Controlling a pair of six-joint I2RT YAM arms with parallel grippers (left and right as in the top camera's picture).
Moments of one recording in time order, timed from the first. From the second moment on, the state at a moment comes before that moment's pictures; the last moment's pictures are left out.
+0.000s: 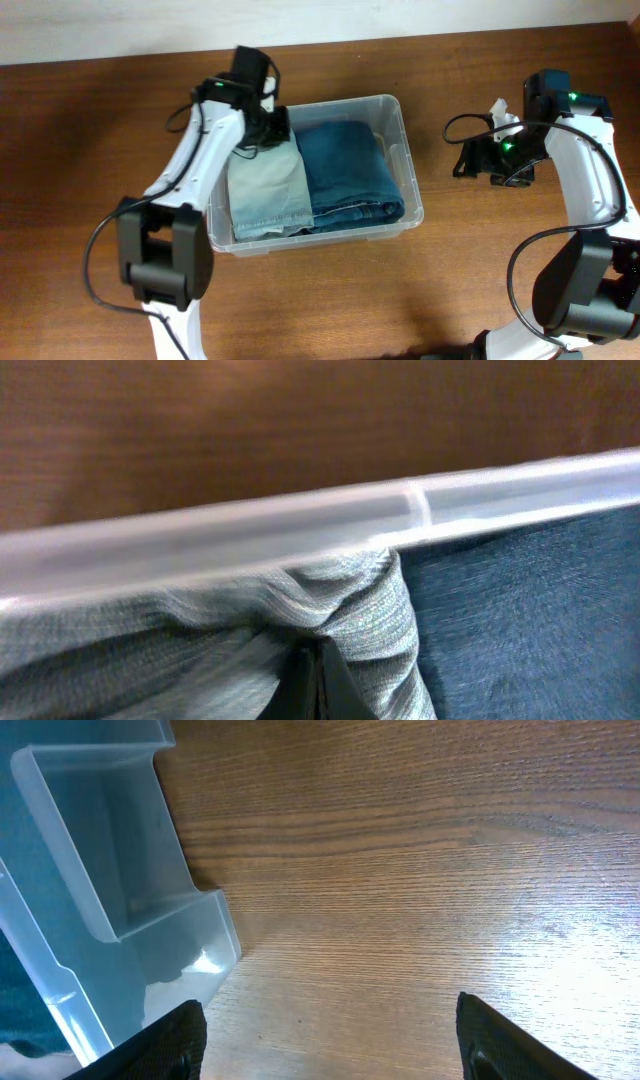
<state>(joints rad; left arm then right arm) -0.31 2.14 1.86 -0.98 0.17 -0.30 -0.25 1.76 1.48 -1.25 -0.30 -0.07</state>
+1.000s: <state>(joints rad) -0.11 1.83 2.00 -1.29 -0.27 -0.35 -0.05 1.75 1.58 -1.00 -0.20 -0.09</state>
